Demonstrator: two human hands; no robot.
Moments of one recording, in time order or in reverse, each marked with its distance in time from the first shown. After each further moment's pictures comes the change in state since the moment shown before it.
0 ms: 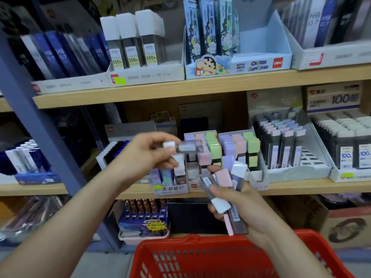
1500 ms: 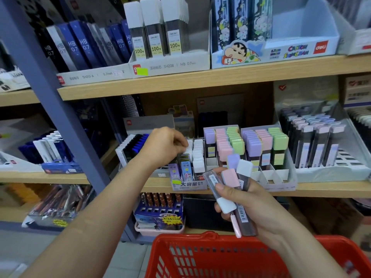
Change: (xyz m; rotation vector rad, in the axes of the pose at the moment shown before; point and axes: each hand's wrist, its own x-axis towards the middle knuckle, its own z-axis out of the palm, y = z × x) left_hand 0.056 -0.048 -0.020 0.811 0.102 0.118; right_hand 0.011 0.008 0.021 -0.049 -0.087 0.039
